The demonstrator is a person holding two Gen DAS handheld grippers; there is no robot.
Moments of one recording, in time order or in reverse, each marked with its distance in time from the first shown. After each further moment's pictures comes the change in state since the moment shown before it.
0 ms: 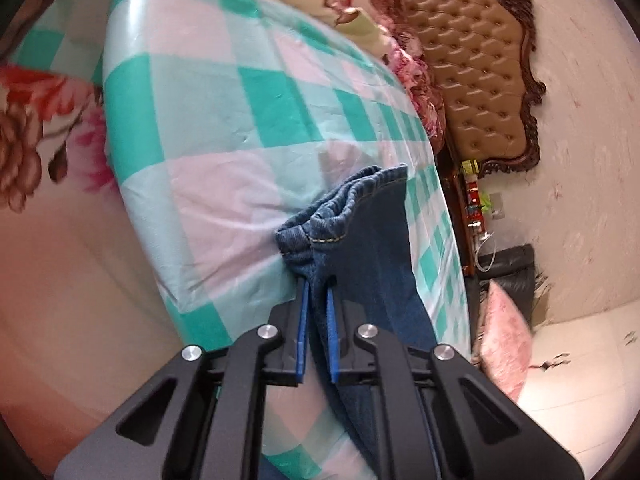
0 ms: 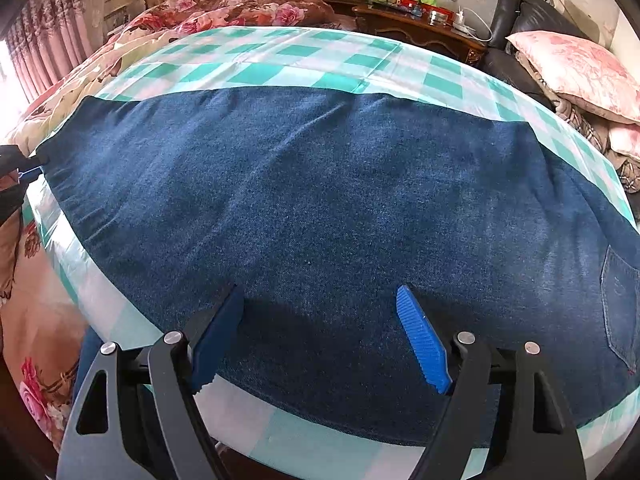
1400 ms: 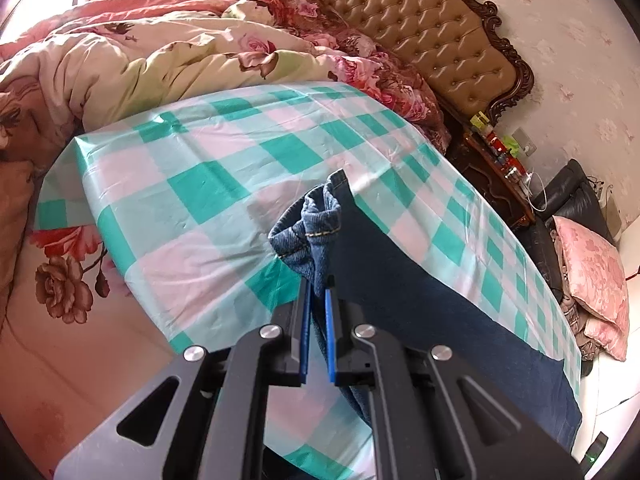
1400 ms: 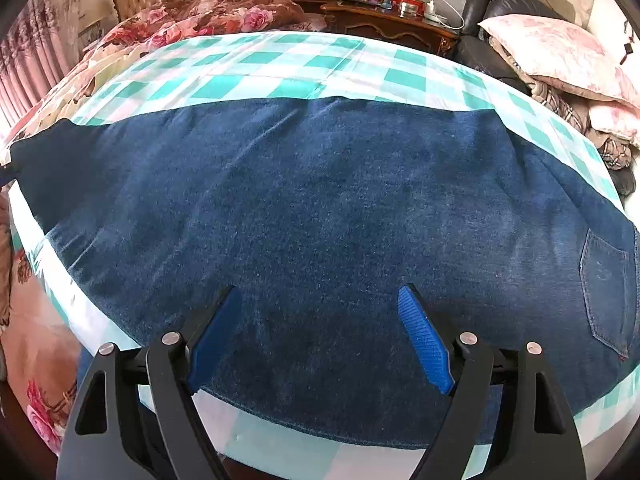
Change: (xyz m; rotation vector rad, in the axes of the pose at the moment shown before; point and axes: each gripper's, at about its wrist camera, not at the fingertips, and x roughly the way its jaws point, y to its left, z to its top) left arm -0.016 -0.091 -0.029 0.418 -0.122 0.256; right arm -0.004 -0.022 0.007 0.081 0.011 -0.048
